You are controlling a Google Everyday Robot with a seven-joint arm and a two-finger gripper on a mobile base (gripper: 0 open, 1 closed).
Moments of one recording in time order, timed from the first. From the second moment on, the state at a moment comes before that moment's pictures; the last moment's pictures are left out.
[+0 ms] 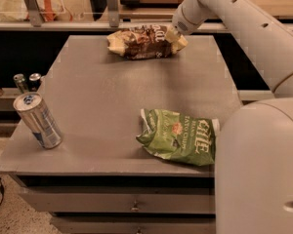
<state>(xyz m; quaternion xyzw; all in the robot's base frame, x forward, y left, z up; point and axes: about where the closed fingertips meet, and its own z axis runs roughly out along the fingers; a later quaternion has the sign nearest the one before) 0.815 -0.113 0.895 -0.48 0.80 -0.02 0.36</state>
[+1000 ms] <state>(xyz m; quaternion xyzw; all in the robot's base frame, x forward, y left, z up) 0.808 -0.118 0.944 -0.47 0.78 -0.04 0.40</state>
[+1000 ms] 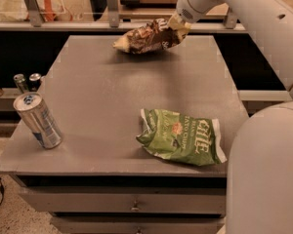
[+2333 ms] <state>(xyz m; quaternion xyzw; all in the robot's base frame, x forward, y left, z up) 0.742 -0.126 1.046 -0.50 0.74 -0.03 0.45</state>
